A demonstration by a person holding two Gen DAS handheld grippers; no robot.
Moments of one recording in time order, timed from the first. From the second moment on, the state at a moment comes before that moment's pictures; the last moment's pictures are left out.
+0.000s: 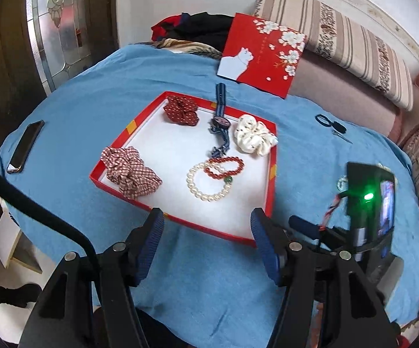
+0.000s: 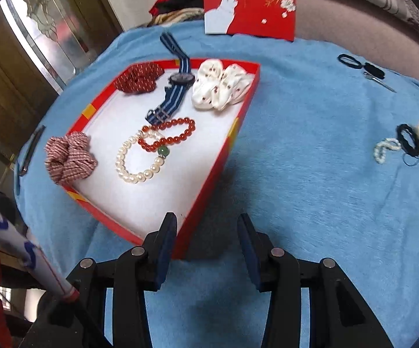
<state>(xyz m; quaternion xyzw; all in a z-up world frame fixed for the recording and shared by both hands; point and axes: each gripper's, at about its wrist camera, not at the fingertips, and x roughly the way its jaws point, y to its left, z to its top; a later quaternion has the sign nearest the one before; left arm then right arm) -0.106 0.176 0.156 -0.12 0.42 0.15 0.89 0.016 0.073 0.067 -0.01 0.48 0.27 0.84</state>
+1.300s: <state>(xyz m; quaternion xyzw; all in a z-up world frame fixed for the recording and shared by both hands) -0.134 0.046 0.172 -0.01 0.42 0.09 0.90 -0.067 -0.142 0.076 0.02 0.43 0.10 0.90</state>
